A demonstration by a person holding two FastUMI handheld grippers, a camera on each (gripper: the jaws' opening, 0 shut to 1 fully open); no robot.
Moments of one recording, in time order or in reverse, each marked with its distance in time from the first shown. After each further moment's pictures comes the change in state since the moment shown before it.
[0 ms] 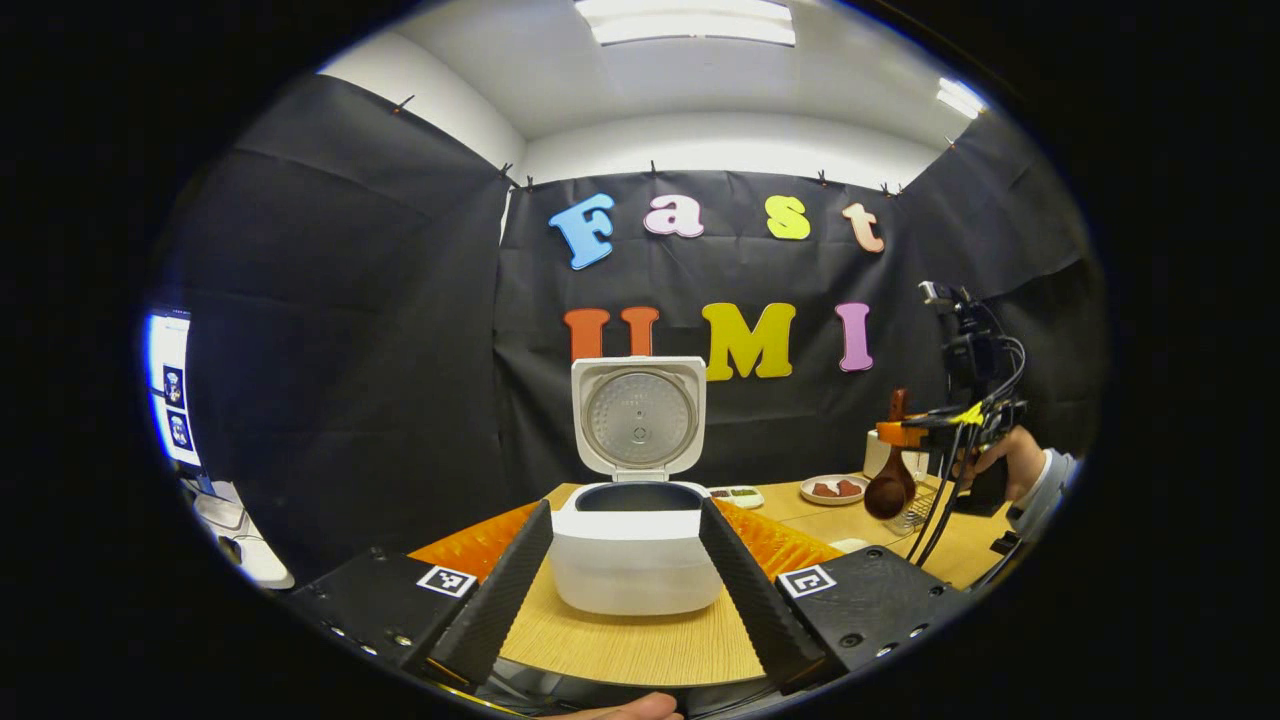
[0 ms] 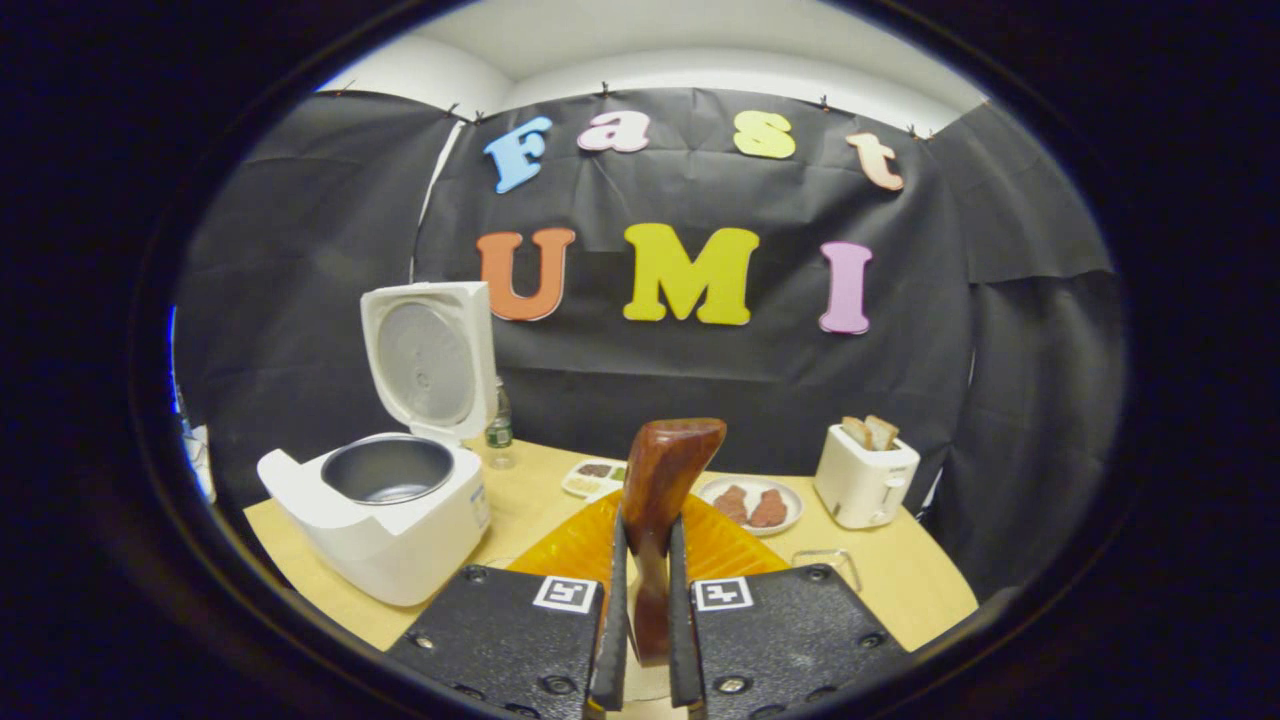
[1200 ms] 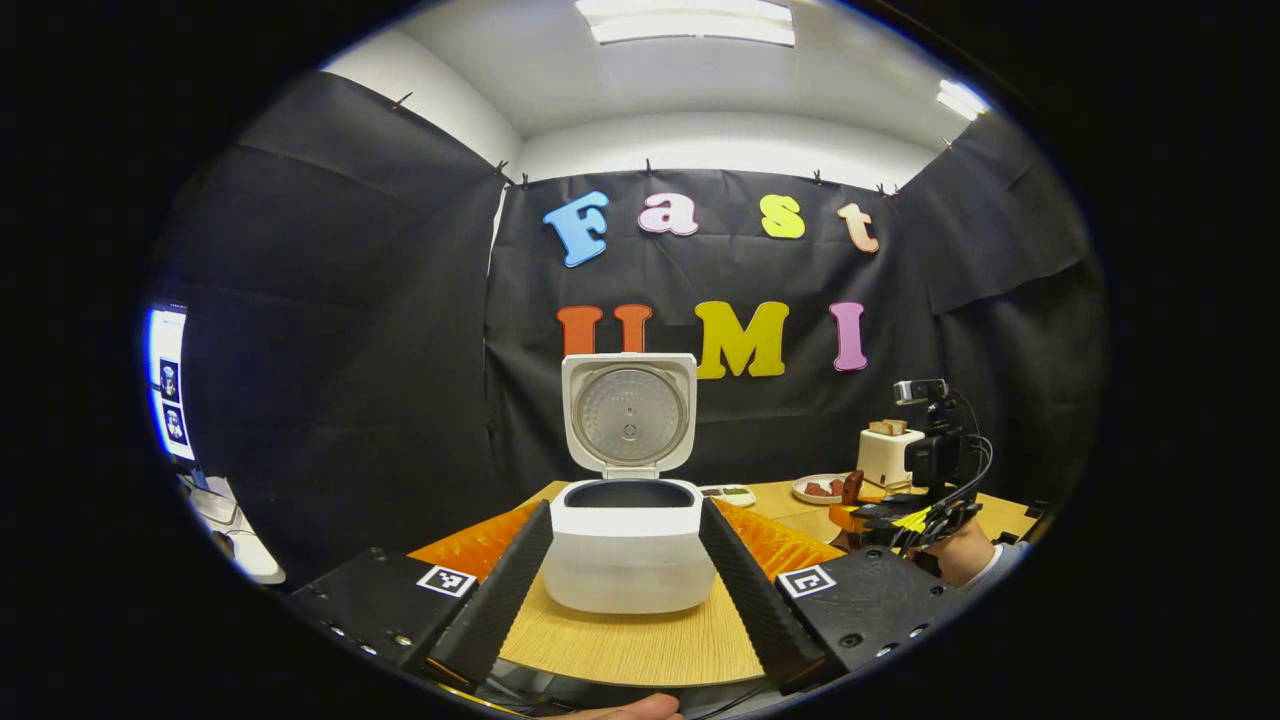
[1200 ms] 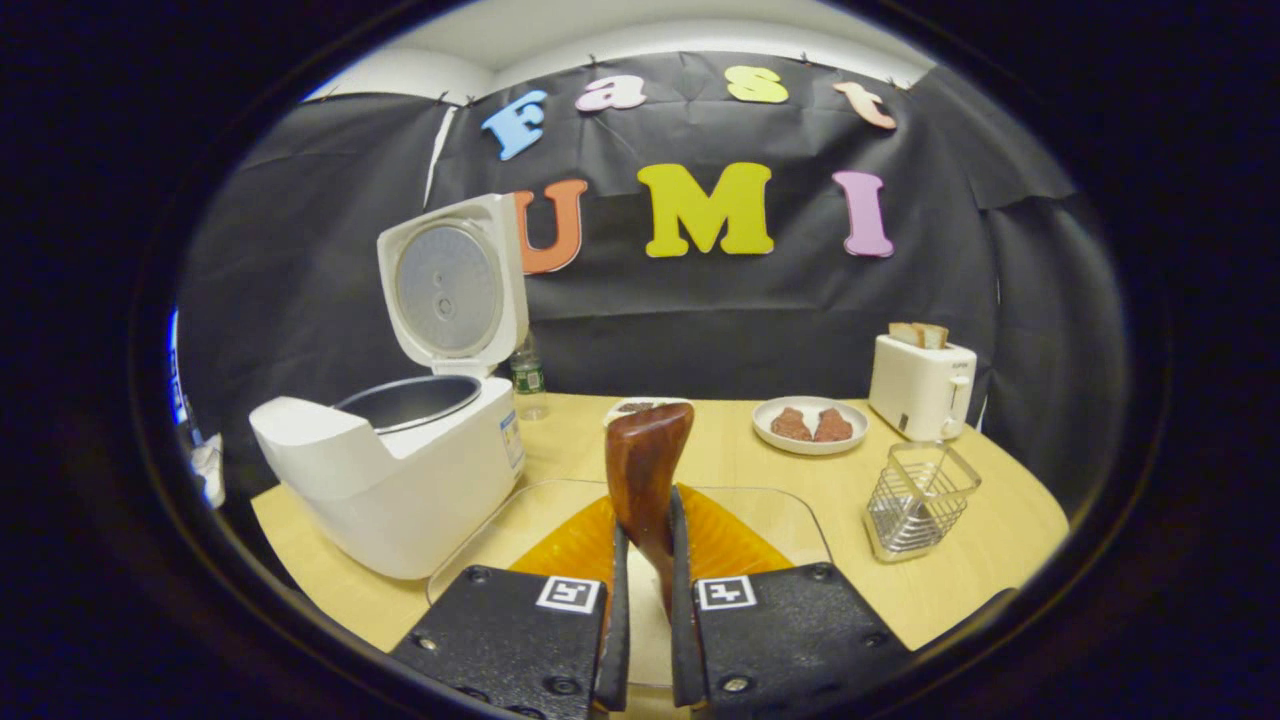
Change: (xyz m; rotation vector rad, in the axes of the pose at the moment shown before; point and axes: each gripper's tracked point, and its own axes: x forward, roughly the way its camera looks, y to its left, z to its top) left arm 0.001 -0.012 -0.006 0.003 0.003 -0.025; right arm 0.026 0.039 -0.105 0.176 0.074 0.084
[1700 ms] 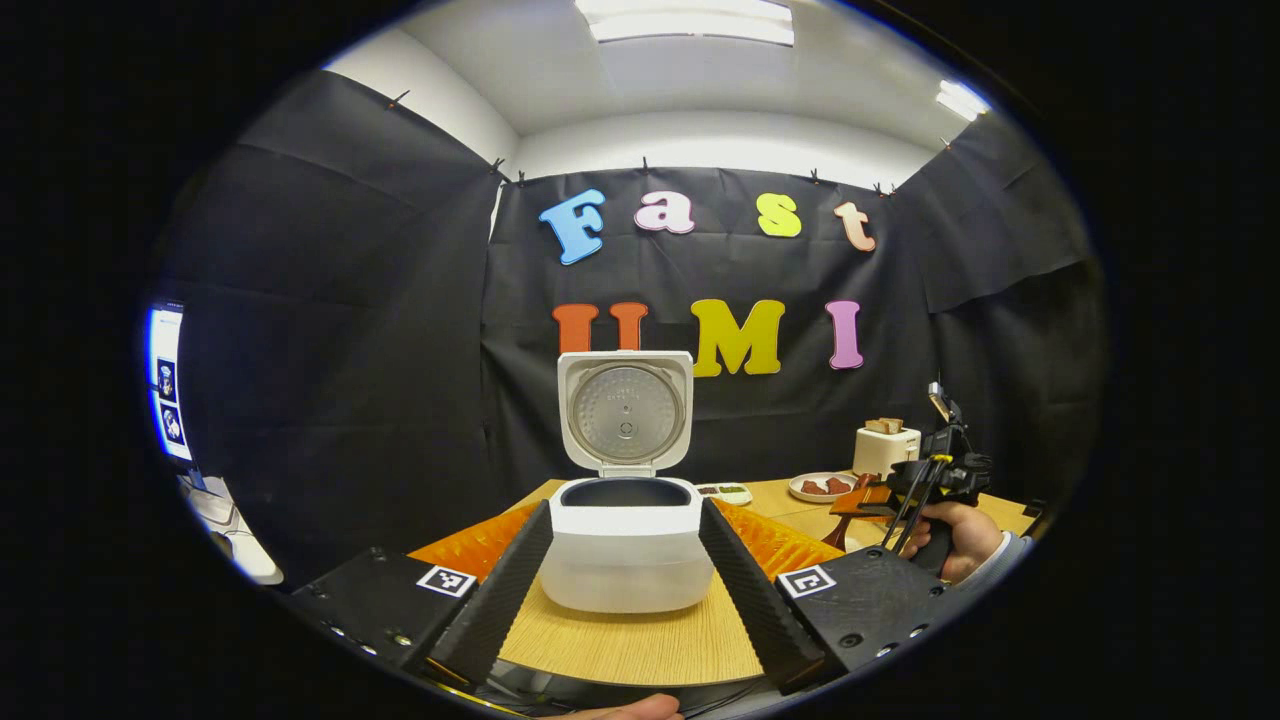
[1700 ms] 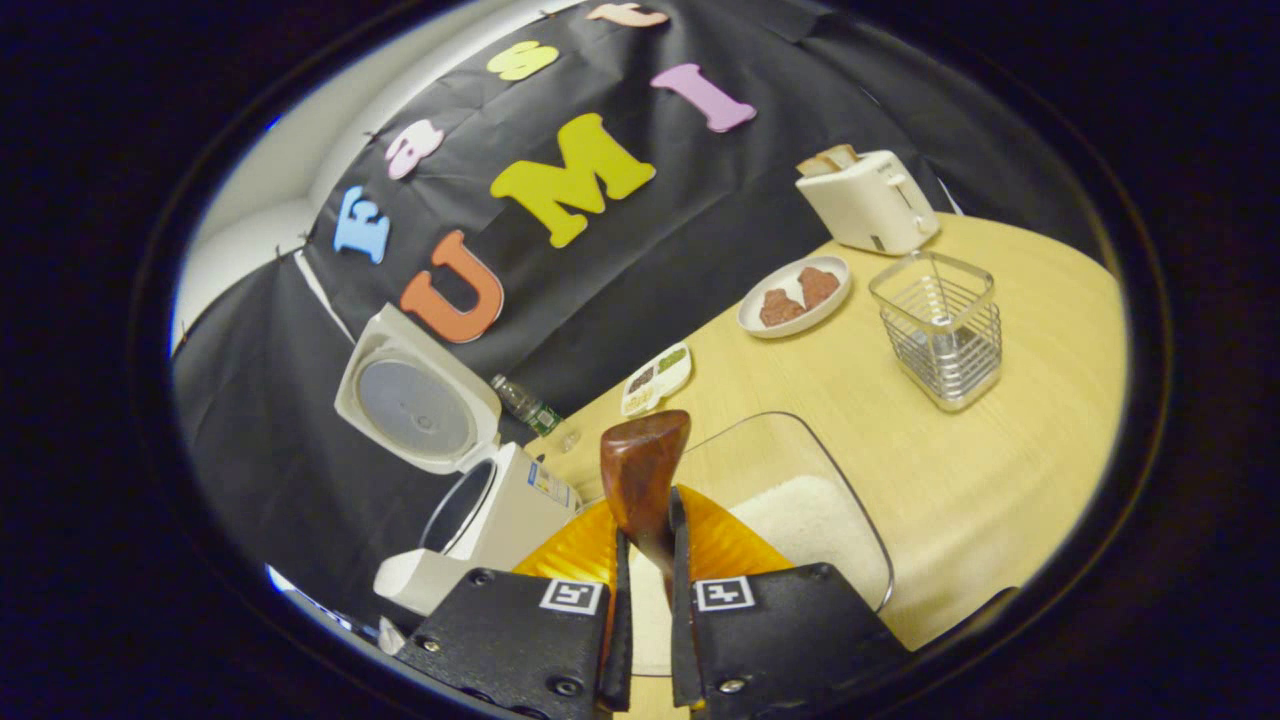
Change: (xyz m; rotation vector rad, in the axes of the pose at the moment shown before) left arm 0.003 0.000 -0.006 0.007 0.012 -0.010; right arm 0.000 -0.025 -0.005 0.671 0.126 0.031
